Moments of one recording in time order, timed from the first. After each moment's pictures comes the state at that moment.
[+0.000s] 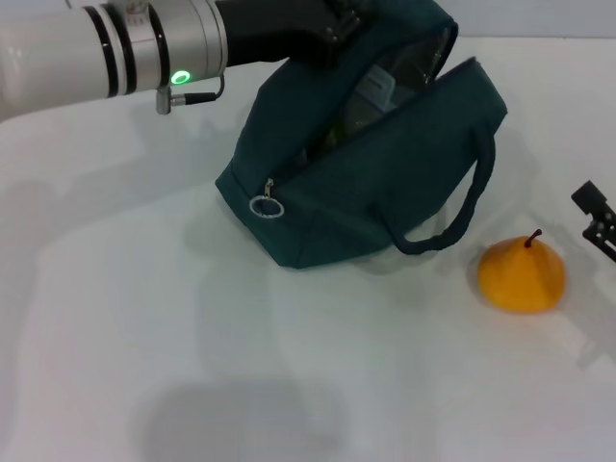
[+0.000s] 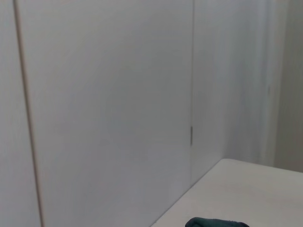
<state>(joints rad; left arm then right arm) -0.73 -2.09 1.16 0.74 1.58 1.02 -1.45 0.32 2.03 -0.97 0.01 -0.98 -1.78 0.37</state>
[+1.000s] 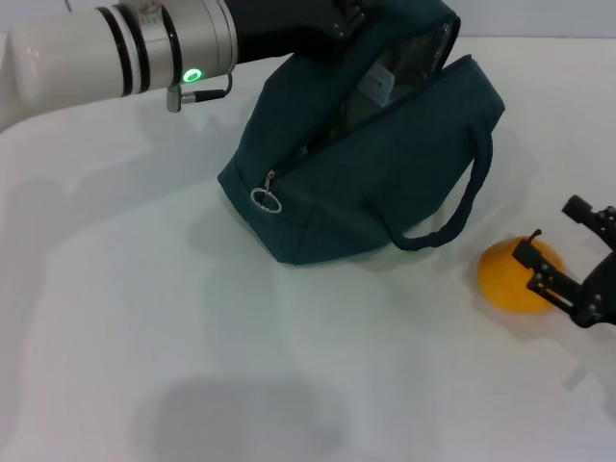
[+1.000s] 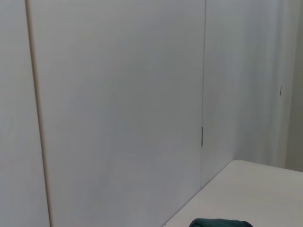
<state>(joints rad) -0.76 -2.09 1.16 0.67 1.53 0.98 -1.39 0.34 2.03 -1.06 0.05 -1.01 -1.63 0.39</state>
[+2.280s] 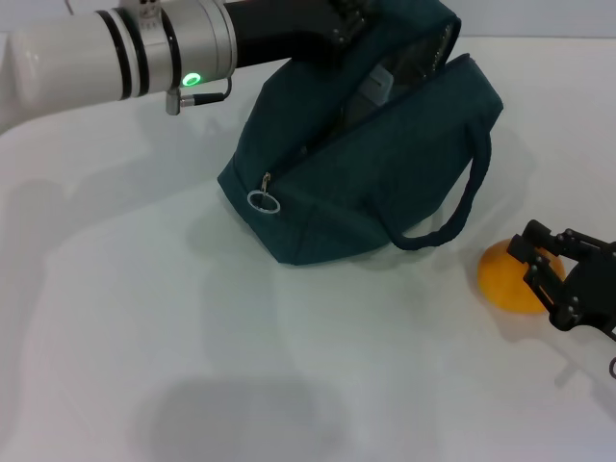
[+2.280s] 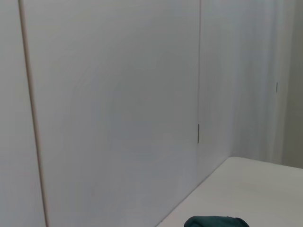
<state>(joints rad) -0.76 -2.09 1.17 0.66 1.53 0.98 -1.38 0.37 2.03 -1.06 0.05 -1.07 -1.57 0.46</state>
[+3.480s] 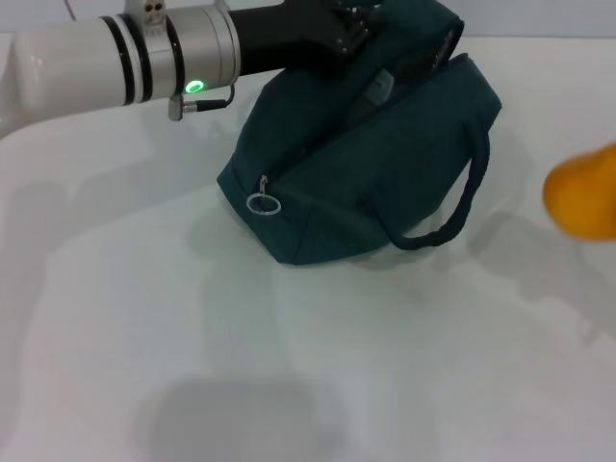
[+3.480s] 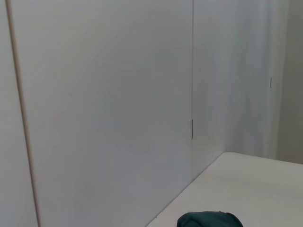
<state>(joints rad) -0.75 -2.09 1.19 0.67 1.54 0.99 -1.38 0.29 2.00 -1.01 -0.28 -1.01 -1.81 0.74</state>
